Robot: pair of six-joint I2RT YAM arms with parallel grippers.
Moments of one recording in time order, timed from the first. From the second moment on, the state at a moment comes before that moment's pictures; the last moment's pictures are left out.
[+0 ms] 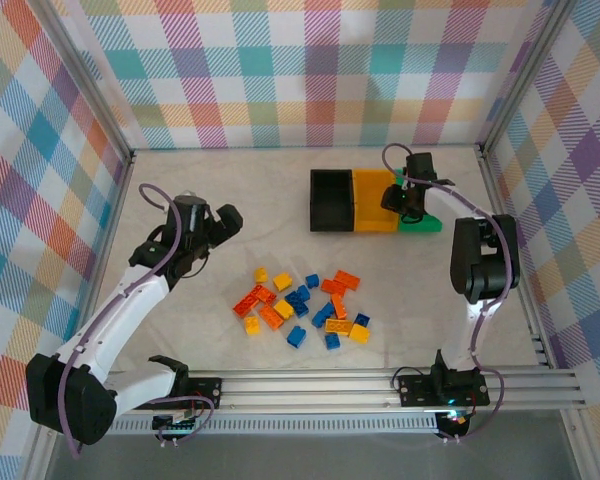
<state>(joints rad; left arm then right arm) -0.34 1.12 0.94 -0.51 -0.13 -0.79 0.11 1.96 1.40 -0.45 -0.09 0.37</state>
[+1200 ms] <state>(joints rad) -0.40 0.93 0.87 -0.62 -0.13 -0.87 0.55 1.97 1.43 -0.51 0.11 0.50</state>
